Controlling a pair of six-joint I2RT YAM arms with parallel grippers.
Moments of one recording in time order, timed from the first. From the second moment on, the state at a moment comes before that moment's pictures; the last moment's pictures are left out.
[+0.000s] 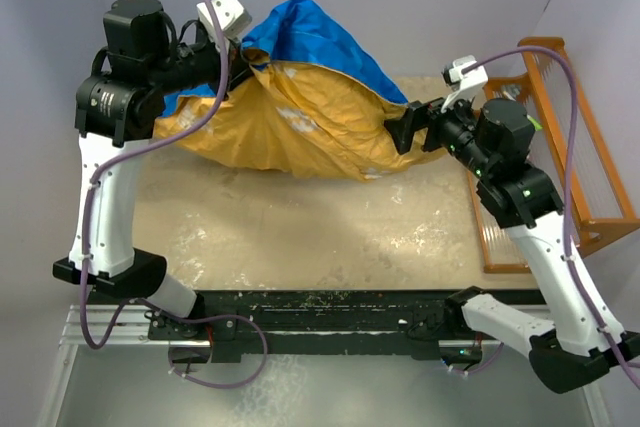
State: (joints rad) left arm -0.29 1.55 2.29 -1.00 0.55 0.30; right arm 0.43 1.03 1.40 -0.51 -0.05 0.07
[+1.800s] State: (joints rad) left arm -0.29 1.25 2.27 -0.42 0.68 0.41; right arm 0.61 1.81 2.45 -0.50 -0.10 0.37
